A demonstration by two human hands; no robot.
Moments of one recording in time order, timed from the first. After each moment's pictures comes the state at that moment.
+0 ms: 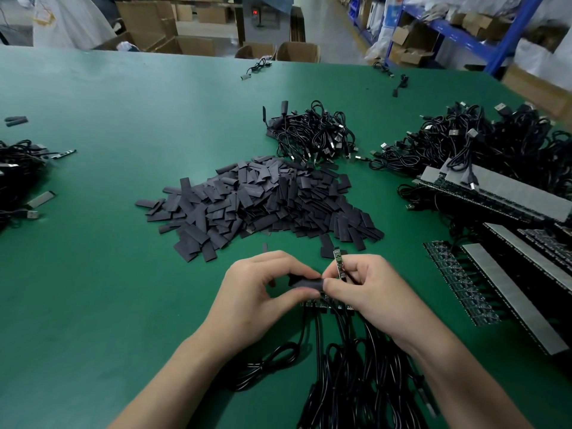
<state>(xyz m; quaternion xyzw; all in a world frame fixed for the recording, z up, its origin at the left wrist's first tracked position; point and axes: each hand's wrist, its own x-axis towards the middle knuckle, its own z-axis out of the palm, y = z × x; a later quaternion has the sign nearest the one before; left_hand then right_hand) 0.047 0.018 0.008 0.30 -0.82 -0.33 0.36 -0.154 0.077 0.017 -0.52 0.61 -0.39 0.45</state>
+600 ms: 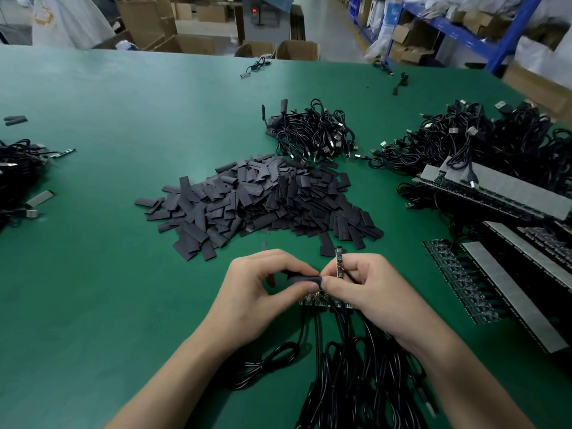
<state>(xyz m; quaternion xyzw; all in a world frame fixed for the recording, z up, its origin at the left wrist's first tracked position) 0.046 0.017 0.005 0.31 -0.80 -0.36 0.37 -0.156 0.077 0.017 -0.53 0.60 -0.38 0.46</state>
